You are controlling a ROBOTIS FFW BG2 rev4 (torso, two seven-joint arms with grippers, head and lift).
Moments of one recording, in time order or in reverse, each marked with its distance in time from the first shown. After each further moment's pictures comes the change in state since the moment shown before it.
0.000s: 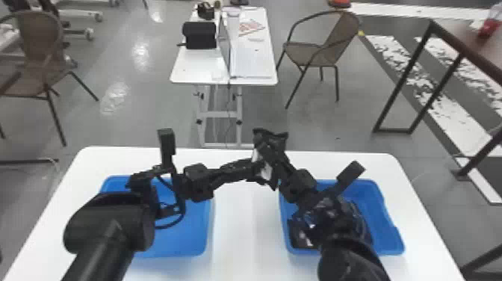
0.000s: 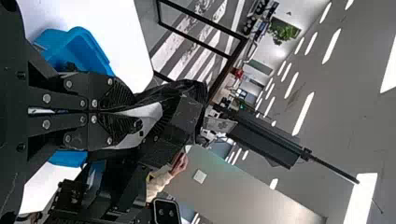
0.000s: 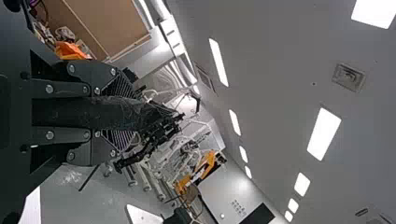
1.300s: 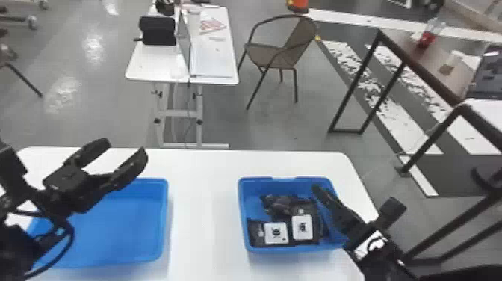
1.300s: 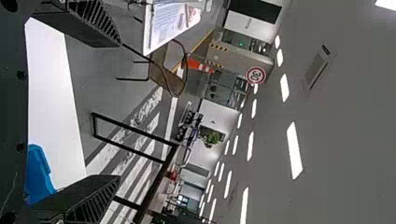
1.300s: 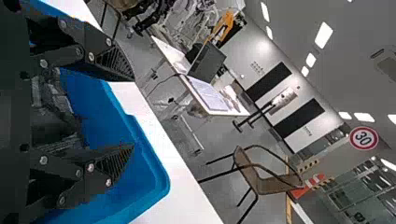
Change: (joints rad) left arm 0.375 -0.009 0.242 -0.564 0.048 -0.074 0.343; right arm -0.020 -0.181 -0.460 0.294 0.140 0.182 -0.073
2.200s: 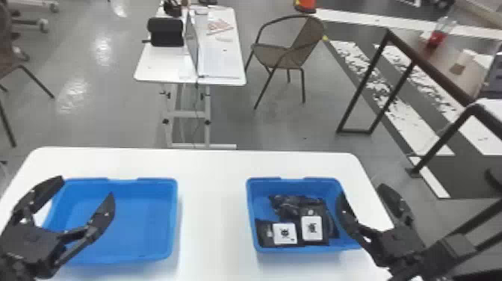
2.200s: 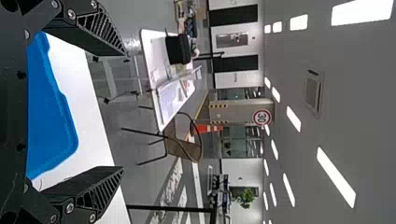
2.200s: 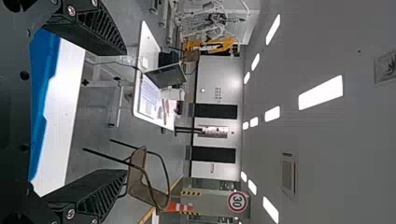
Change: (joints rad) left arm 0.334 -0.013 0.070 -0.174 -0.311 -0.327 0.197; right arm 0.573 0.198 -0.064 -0.850 0.472 -0.354 -0.145
